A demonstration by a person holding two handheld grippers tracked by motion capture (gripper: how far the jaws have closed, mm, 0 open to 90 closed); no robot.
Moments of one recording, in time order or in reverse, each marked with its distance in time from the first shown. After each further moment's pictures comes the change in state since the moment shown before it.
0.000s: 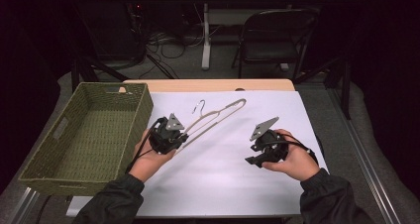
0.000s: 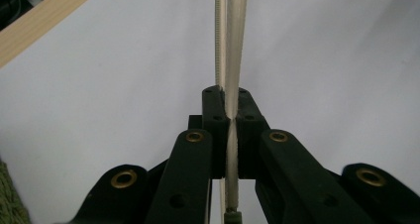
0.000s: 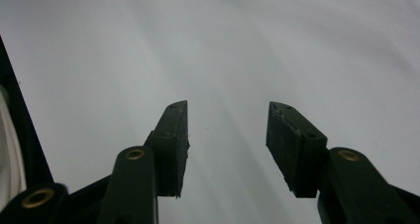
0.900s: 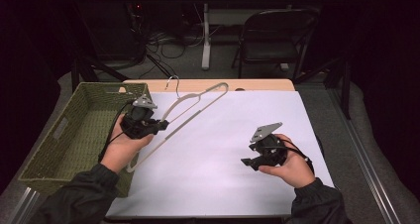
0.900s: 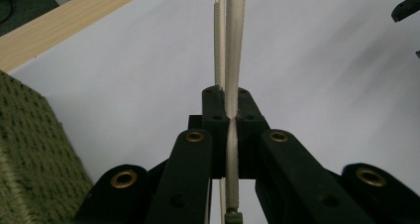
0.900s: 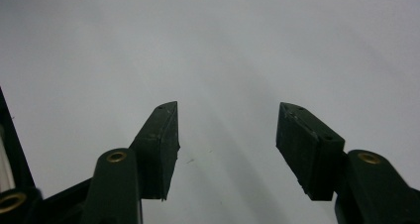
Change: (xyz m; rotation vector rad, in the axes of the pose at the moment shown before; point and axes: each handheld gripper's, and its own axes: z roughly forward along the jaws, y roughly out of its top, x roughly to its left) left arm 0.039 0.013 -0.073 0.002 -0.011 -0.127; right arm 0.006 -0.009 0.009 -0.099 -0.012 0.062
